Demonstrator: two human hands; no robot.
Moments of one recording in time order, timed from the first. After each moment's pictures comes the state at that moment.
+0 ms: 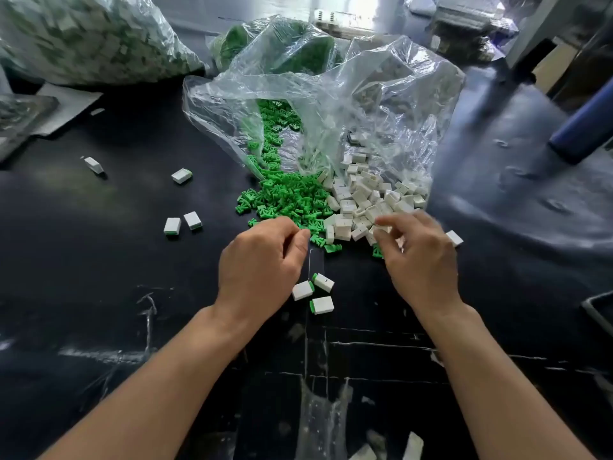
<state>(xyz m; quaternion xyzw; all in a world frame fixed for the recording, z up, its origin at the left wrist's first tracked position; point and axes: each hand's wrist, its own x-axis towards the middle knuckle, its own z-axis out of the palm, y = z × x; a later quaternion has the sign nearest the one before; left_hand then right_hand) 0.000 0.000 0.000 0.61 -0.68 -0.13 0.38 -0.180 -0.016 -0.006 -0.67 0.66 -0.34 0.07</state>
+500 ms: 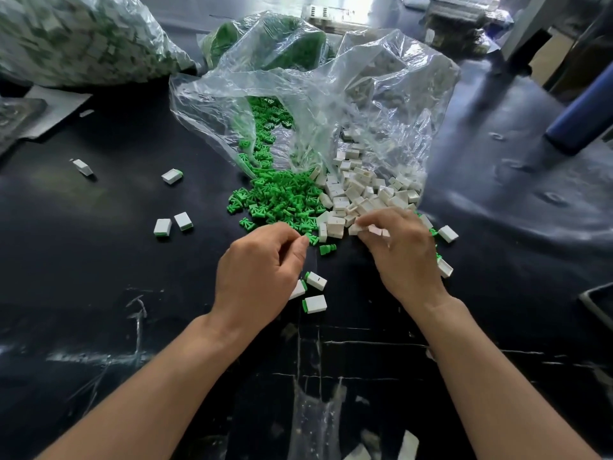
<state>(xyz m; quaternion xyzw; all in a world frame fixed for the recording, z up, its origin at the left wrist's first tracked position) -0.004 0.003 -0.005 0.58 -0.69 -0.16 0.41 -0.180 -0.026 -0.014 -0.70 0.60 -0.38 0.10</state>
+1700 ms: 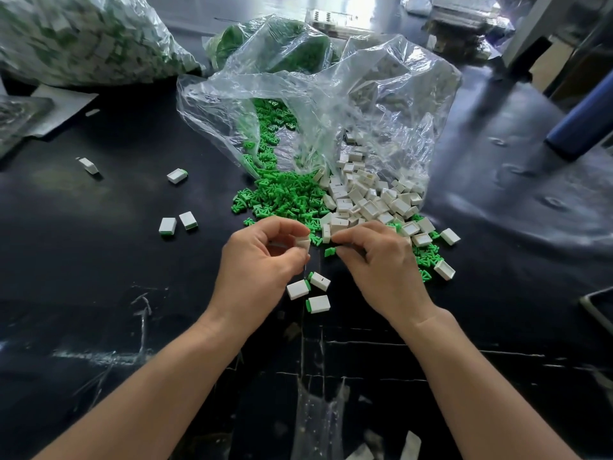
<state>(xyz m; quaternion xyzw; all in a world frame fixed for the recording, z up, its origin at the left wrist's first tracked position) -0.001 0.007 0.004 0.54 -0.50 -0.45 0.51 -0.156 -0.010 -0.006 -0.72 0.59 -0.32 0.16</state>
